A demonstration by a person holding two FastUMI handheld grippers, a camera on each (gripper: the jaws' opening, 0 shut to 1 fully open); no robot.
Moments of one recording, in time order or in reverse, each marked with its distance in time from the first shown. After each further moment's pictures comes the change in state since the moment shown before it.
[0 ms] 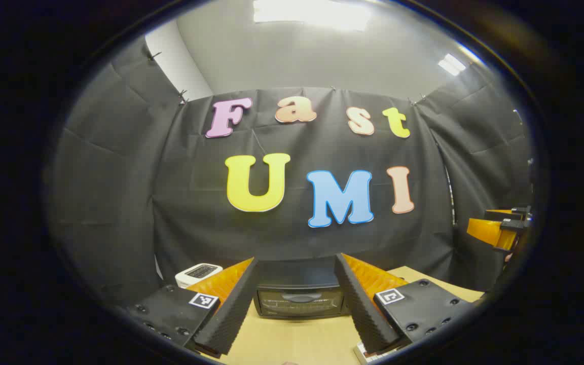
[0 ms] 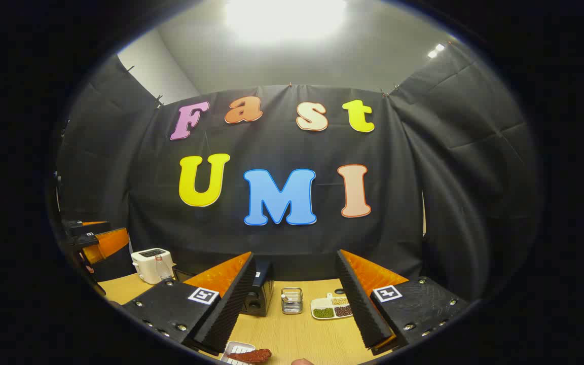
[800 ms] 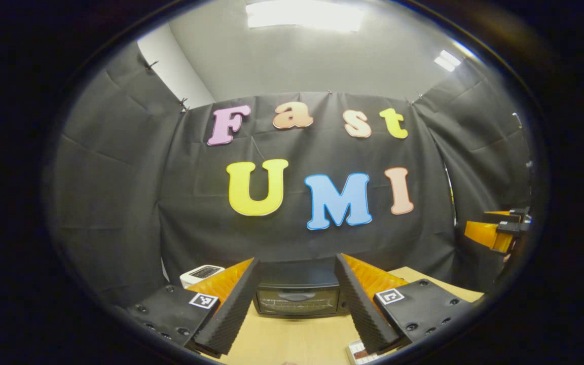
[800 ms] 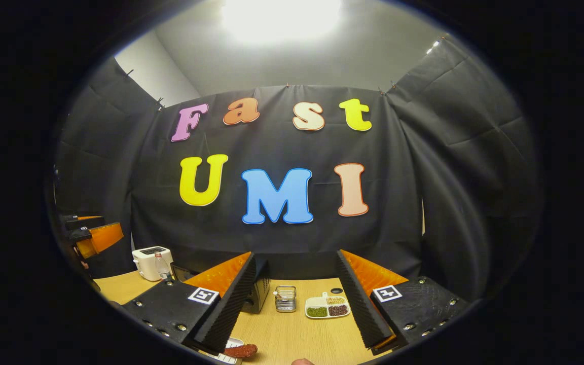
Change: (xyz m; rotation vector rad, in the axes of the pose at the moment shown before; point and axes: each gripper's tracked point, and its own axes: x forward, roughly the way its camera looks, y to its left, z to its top) left arm -0.026 -0.033 0.012 0.013 -0.022 0.043; right arm -0.007 -0.032 -0.003 0.006 -0.008 0.035
